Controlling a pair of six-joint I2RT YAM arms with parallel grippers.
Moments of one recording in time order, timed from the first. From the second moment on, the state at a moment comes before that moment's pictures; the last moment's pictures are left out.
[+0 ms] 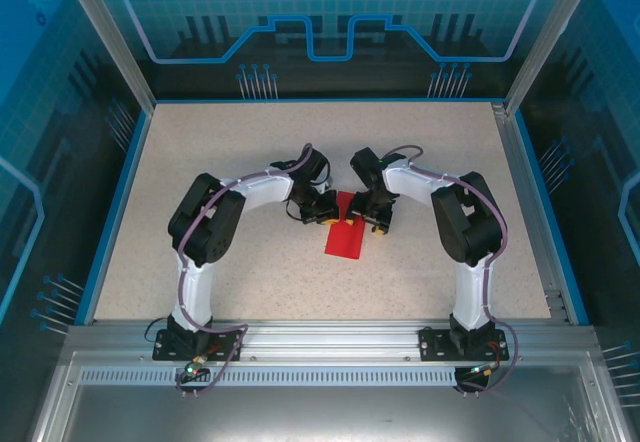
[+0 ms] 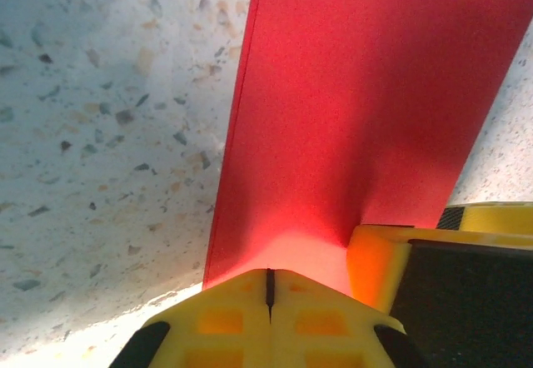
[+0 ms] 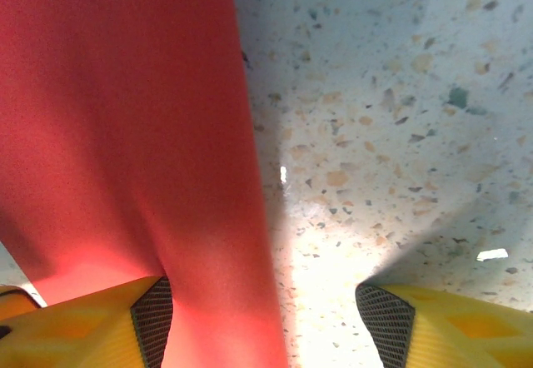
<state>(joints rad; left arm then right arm) -0.53 2.06 1.37 -0.53 0.49 -0.72 0.49 2.01 1.36 -0.88 -0.17 0.84</state>
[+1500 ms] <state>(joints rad) -0.53 2.09 1.39 -0.53 0.48 -0.71 0.46 1.79 1.04 -0.39 -0.43 0.75</state>
